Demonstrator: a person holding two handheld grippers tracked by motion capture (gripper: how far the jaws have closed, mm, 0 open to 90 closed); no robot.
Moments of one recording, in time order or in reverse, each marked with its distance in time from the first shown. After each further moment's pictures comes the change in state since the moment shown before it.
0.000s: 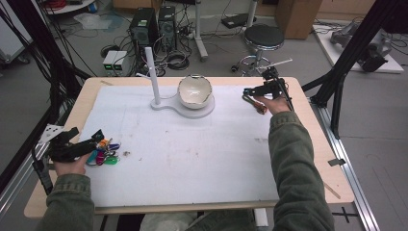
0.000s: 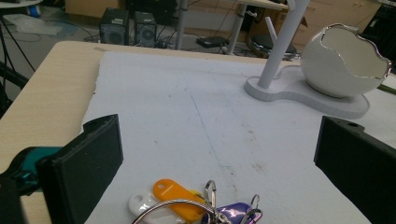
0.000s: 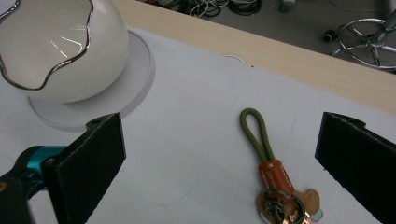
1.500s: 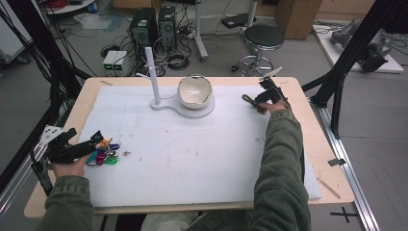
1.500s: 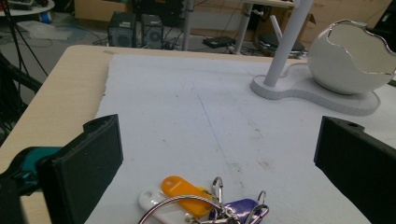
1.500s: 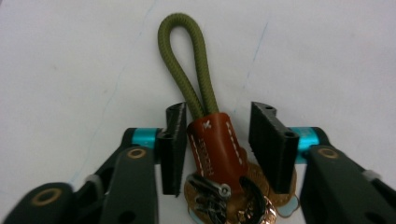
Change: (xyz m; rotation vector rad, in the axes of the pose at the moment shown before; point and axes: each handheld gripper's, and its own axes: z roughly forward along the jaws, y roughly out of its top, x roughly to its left) left arm -0.002 0.000 -0.006 -0.002 0.035 0.038; right arm -0.062 -0.033 0.080 0.350 -0.026 0.097
